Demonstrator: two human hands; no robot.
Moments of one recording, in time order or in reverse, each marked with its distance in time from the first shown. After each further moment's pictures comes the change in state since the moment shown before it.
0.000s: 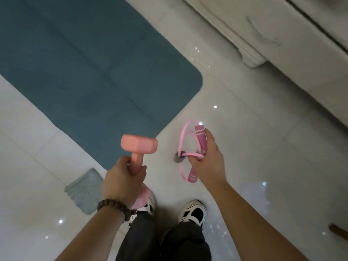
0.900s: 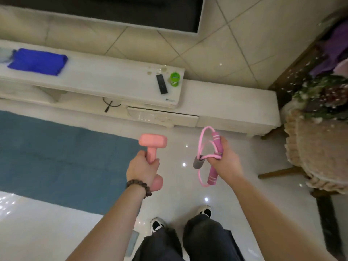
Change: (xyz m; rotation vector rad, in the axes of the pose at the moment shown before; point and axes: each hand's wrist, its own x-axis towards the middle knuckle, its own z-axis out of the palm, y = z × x) left_hand -0.303 0.280 -0.275 0.140 -0.039 0.620; right_hand -0.347 -0.189 -0.391 0.311 0.475 0.133
